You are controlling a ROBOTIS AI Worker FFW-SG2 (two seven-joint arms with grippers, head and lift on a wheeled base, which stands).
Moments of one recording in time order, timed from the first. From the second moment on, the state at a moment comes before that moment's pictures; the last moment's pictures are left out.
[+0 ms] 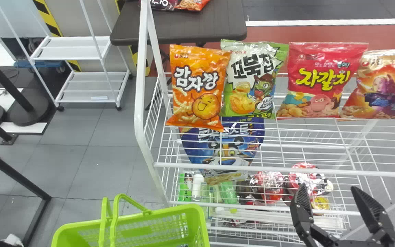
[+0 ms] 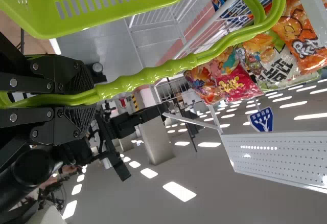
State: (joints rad) left arm 0.88 0.00 0.58 -2.21 0.39 1.06 -1.57; right arm 0.90 -0.02 0.16 -2.11 0.01 -0.27 -0.10
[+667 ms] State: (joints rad) left arm 0.88 0.00 0.58 -2.21 0.39 1.06 -1.57; right arm 0.91 -0.02 0.17 -2.11 0.01 -0.27 -0.10
